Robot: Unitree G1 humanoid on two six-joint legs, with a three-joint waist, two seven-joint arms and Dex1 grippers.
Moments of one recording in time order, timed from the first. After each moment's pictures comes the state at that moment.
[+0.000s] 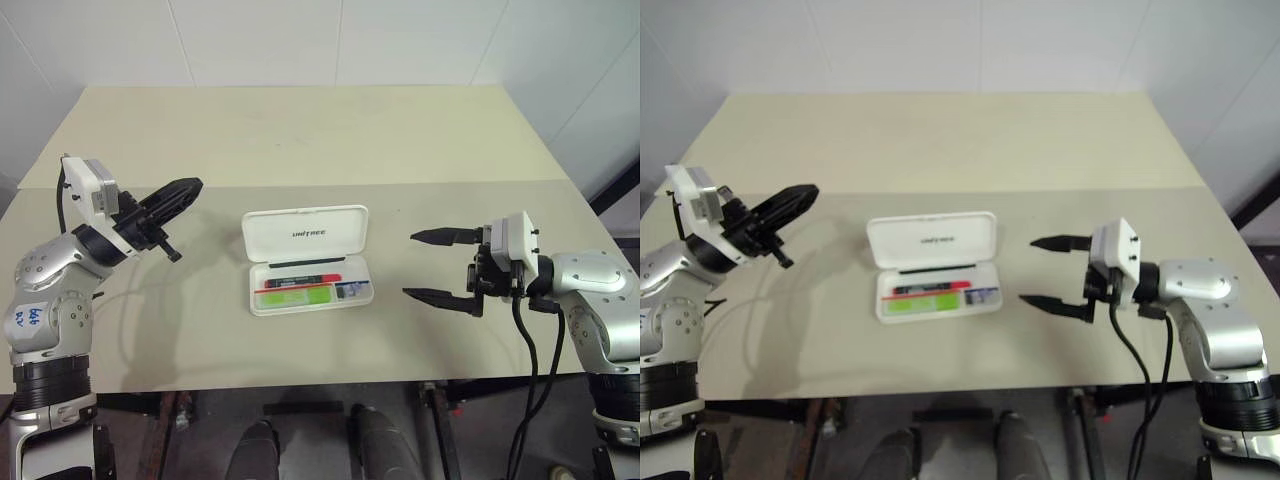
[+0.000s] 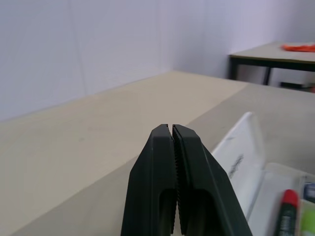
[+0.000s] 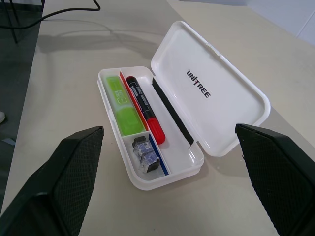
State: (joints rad) left arm -0.45 0.64 0.36 0.07 -0.58 0.29 -0.81; right arm -0.36 -0.74 -0.12 -0.17 0.47 0.24 1.24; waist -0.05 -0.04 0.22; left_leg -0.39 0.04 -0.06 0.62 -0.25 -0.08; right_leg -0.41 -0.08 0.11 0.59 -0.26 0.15
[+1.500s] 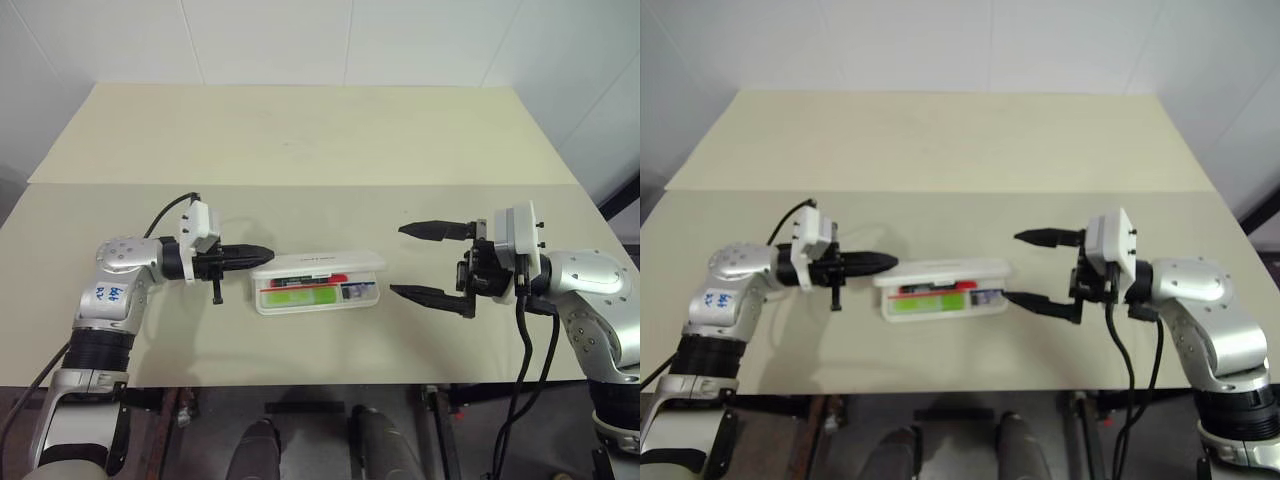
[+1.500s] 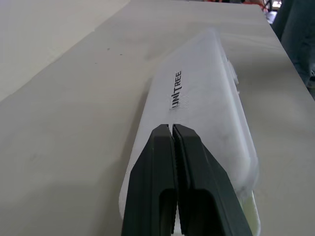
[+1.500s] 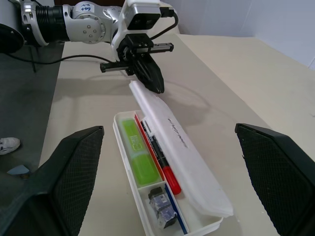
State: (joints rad) left arm -0.58 0.65 0.00 0.26 -0.36 0.15 -1.24; right arm -0.37 -0.73 -0.11 -0.31 0.61 0.35 1.14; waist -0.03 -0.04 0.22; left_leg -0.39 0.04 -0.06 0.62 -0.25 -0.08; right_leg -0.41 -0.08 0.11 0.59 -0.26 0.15
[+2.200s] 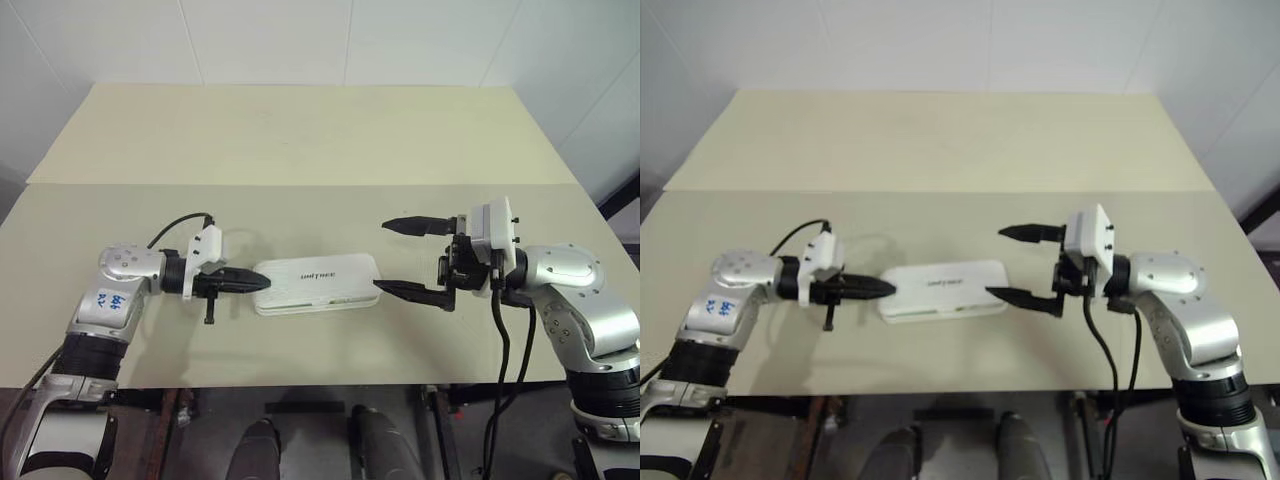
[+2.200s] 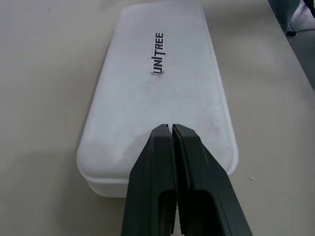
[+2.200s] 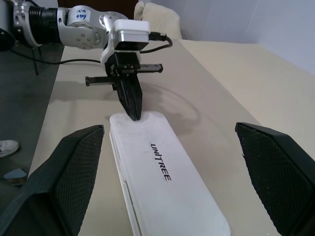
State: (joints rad) left arm -0.51 0.71 -0.06 0.20 -0.30 0.16 -1.28; right arm -0.42 -0.66 -0.05 -0.29 0.57 0.32 1.11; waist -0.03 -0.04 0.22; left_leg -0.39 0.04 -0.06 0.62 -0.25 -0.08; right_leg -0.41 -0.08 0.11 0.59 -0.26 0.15
